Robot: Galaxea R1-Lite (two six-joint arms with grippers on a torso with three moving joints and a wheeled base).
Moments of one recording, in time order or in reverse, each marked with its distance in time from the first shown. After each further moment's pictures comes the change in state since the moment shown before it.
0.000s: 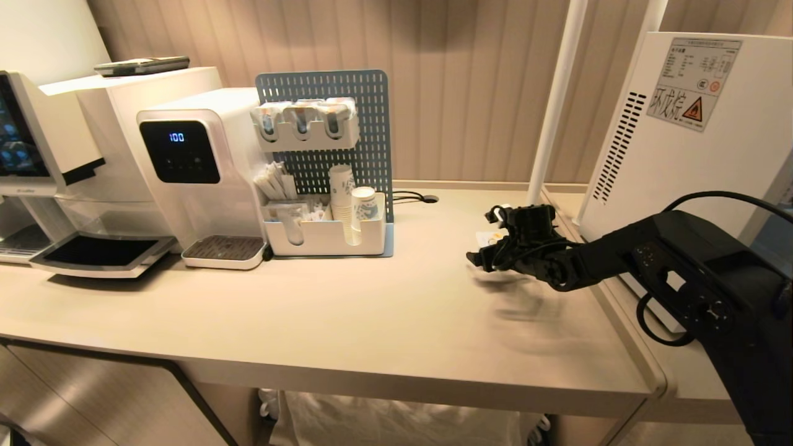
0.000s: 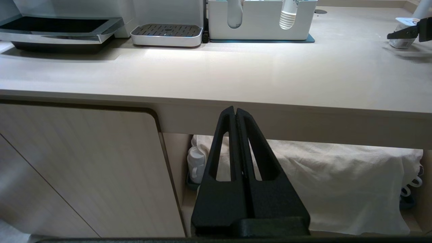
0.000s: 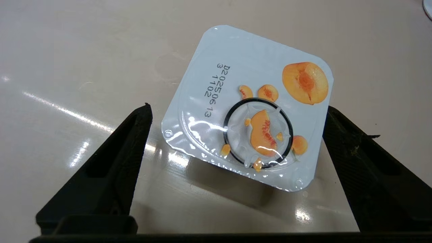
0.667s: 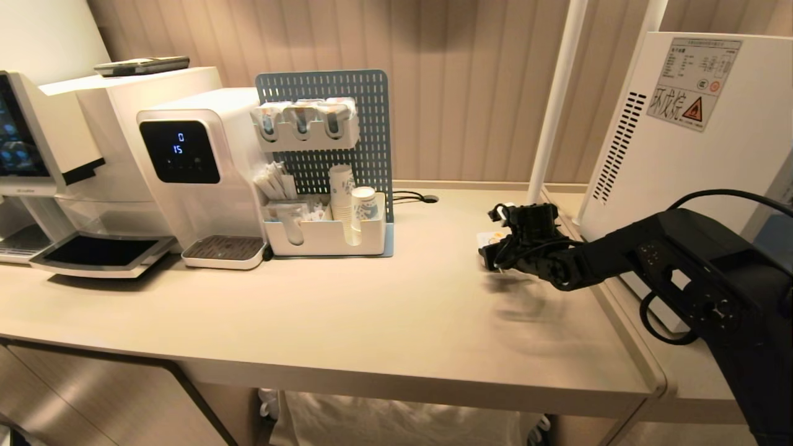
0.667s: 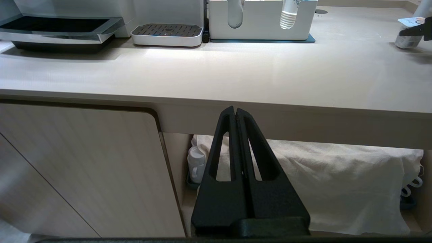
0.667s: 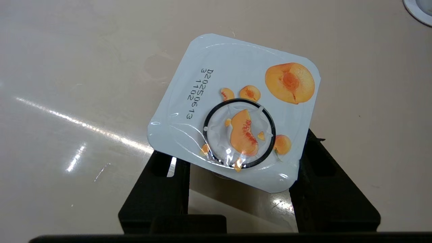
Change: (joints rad) left arm 0.001 0.000 0.000 0.000 0.000 -0.001; right arm -0.003 -0.018 0.029 -0.003 -0.029 0.015
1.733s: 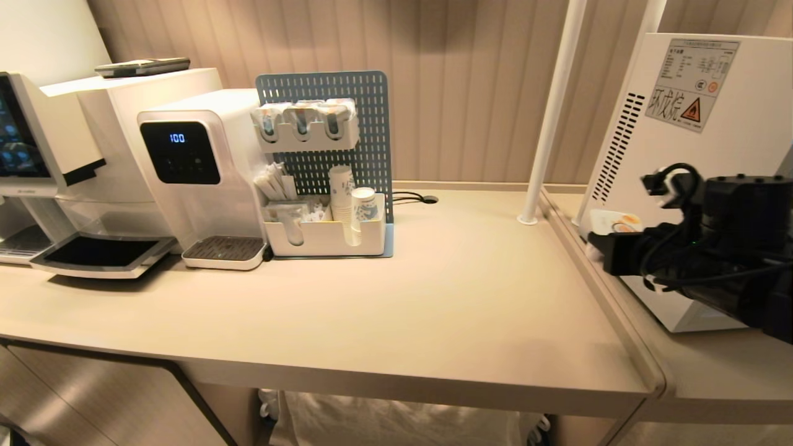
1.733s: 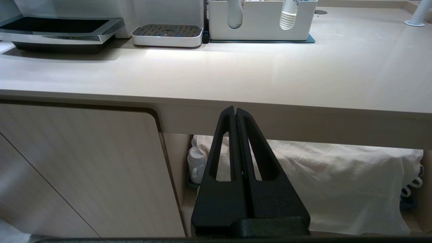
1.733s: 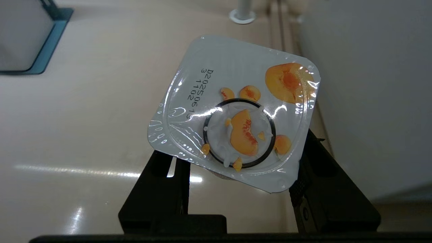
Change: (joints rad) left arm 0.000 0.000 0.000 -0.001 0.000 0.001; right arm -0.005 -0.922 0.943 -0.179 -0.227 0.147
